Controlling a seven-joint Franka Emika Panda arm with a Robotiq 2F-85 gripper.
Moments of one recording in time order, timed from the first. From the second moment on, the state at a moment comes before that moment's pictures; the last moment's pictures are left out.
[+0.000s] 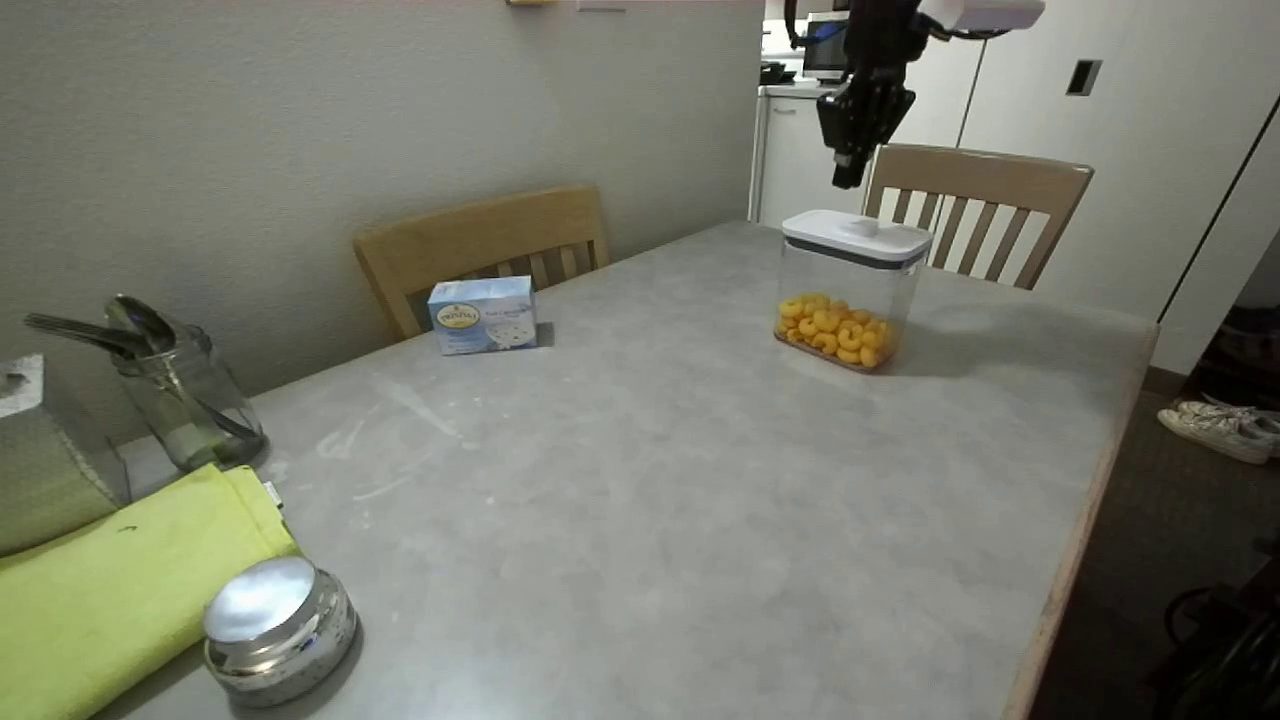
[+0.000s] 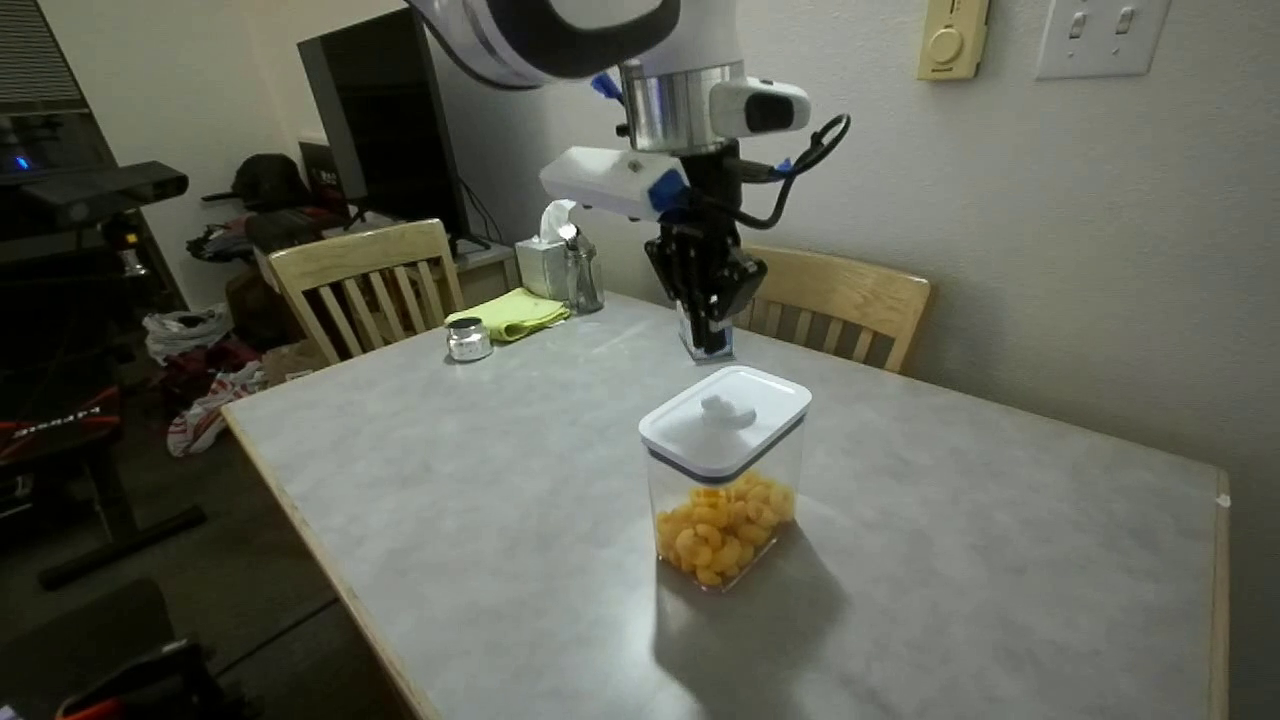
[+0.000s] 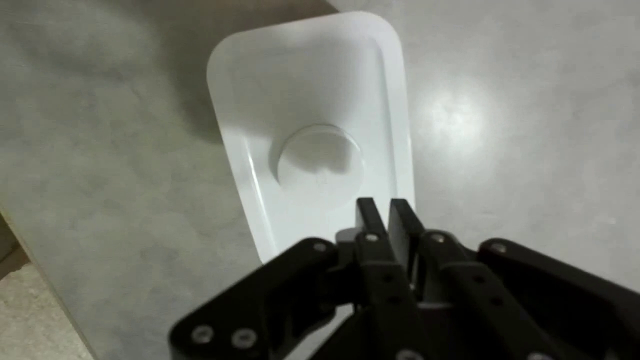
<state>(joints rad) -0.15 0.31 -0.11 -1.88 0.04 2.31 -0.11</state>
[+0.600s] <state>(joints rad) -0.14 0.40 -0.14 -1.88 -0.08 2.36 0.04</state>
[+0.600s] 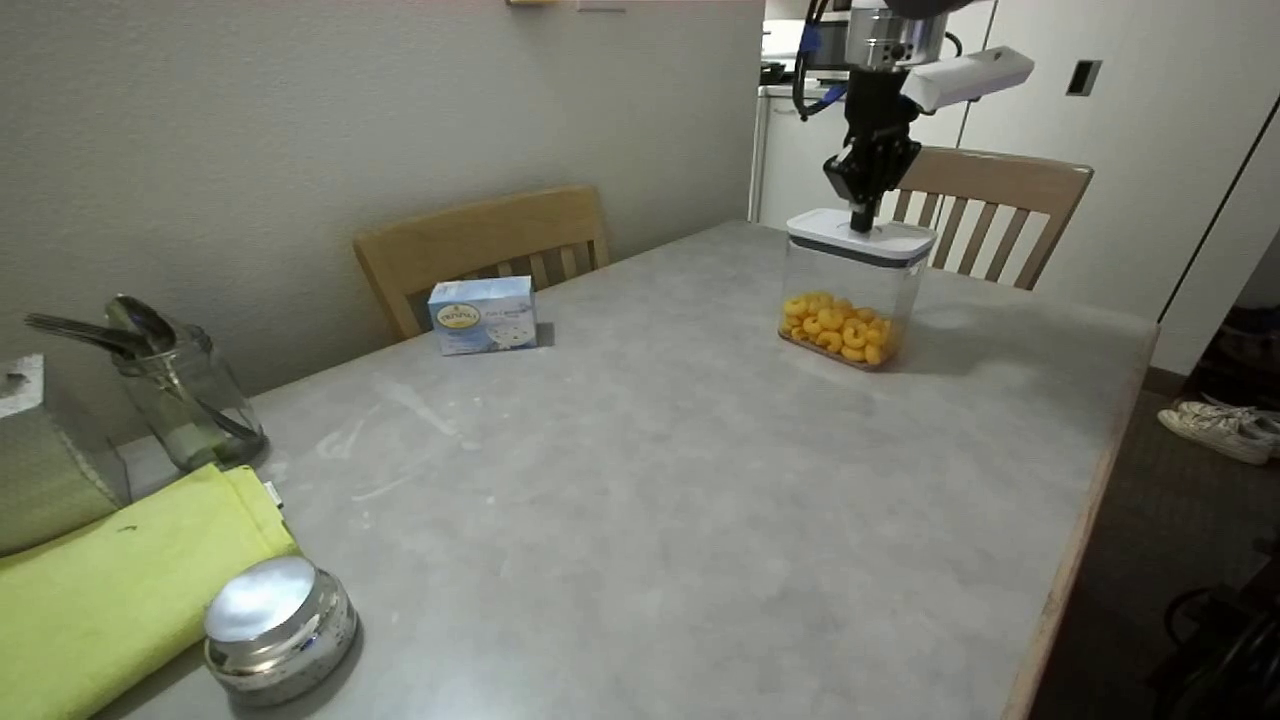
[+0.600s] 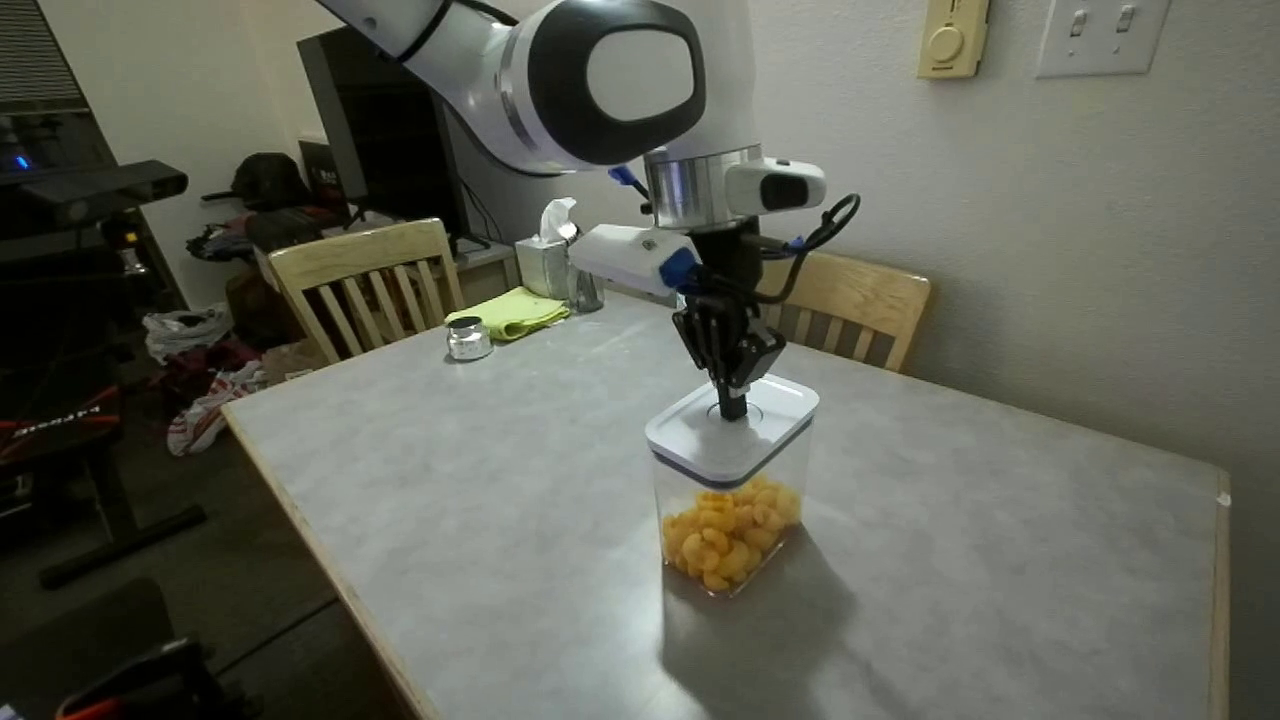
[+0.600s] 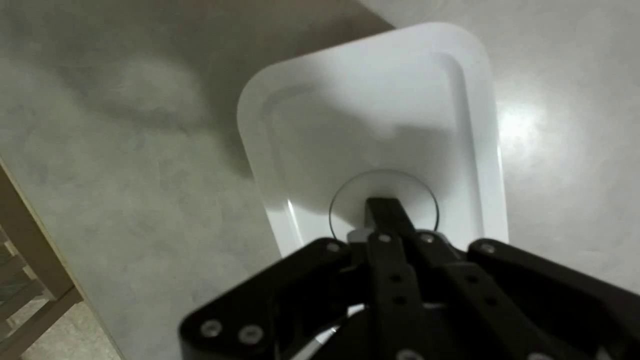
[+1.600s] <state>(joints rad) -0.11 0.37 -0.13 -1.87 -0.06 2.37 0.10</state>
